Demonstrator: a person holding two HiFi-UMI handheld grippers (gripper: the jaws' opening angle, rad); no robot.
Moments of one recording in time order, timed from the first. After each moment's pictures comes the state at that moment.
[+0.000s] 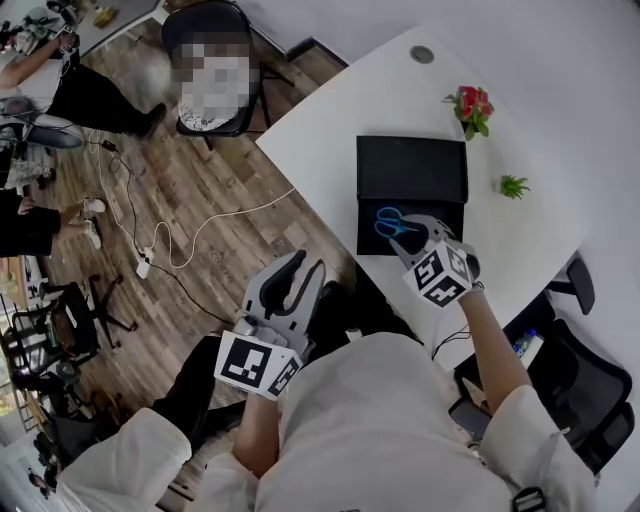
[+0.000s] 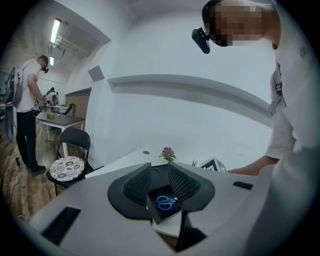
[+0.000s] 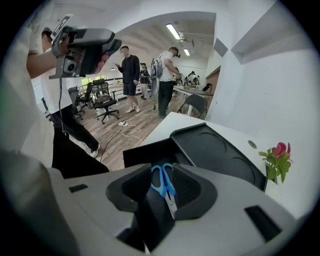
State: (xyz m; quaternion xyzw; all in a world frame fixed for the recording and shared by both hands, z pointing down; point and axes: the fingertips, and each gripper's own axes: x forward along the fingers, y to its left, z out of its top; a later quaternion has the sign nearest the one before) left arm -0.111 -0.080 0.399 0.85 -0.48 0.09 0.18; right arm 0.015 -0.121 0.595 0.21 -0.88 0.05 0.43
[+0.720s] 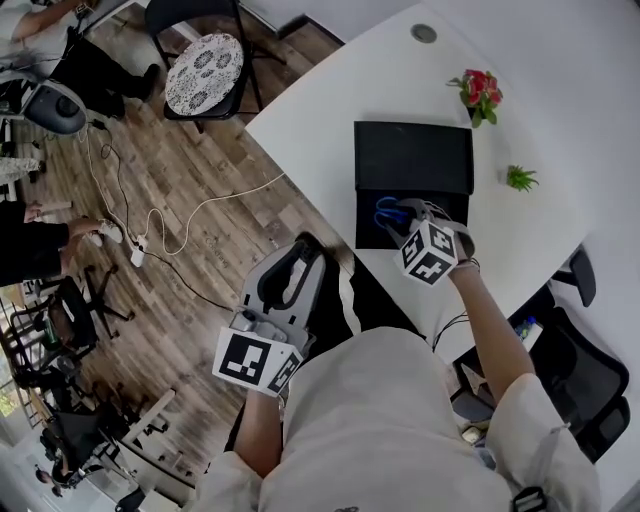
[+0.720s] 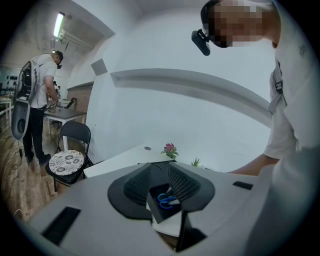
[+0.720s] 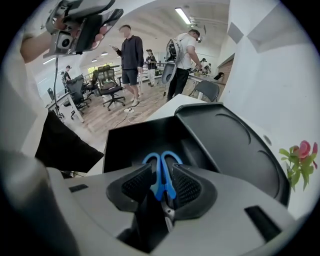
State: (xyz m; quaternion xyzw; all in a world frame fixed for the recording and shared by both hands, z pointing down) left arm -0.112 -0.094 0.418 0.85 -0.48 0.10 0.20; right arm 0.008 -0.131 0.654 0.16 -0.85 0.05 0.49
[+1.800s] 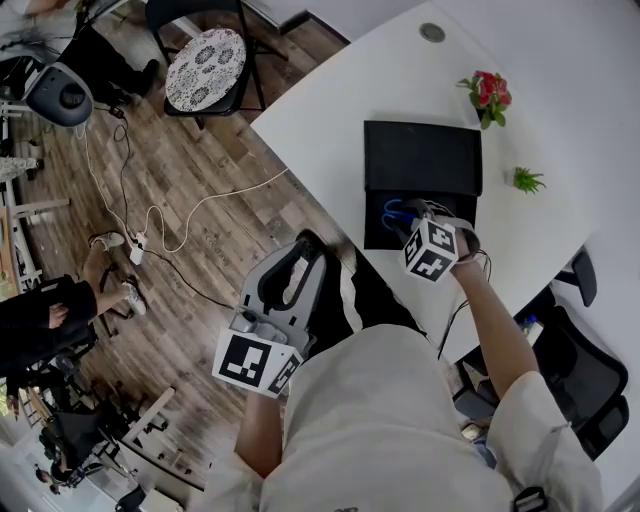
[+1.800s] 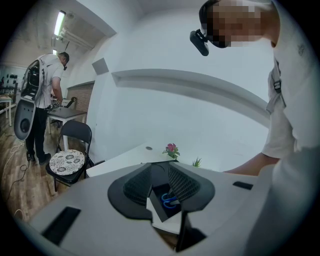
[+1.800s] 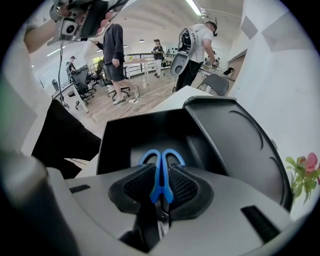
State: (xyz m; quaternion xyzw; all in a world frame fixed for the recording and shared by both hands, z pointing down) left arm -0.128 -0.097 0.422 0.85 -0.48 0.10 0.21; right arm 0.006 -0.128 0.673 0.12 -0.83 0.03 0.54
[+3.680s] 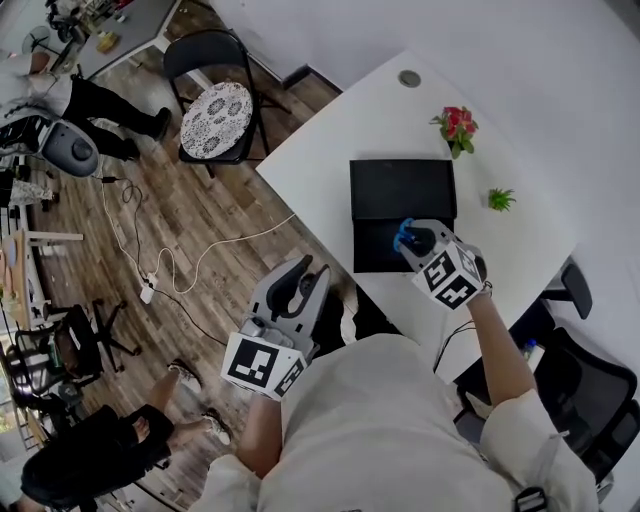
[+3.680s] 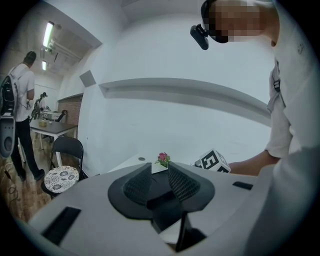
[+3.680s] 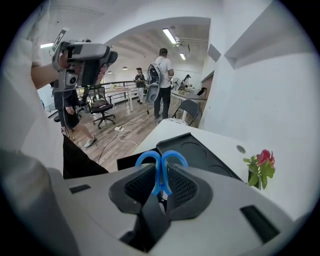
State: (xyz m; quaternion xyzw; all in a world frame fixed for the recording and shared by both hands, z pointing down) left arm -0.095 -0.094 0.379 0.87 -0.46 0.09 0.14; right arm 0.034 -0.144 0.552 0.23 -0.88 0.05 0.40
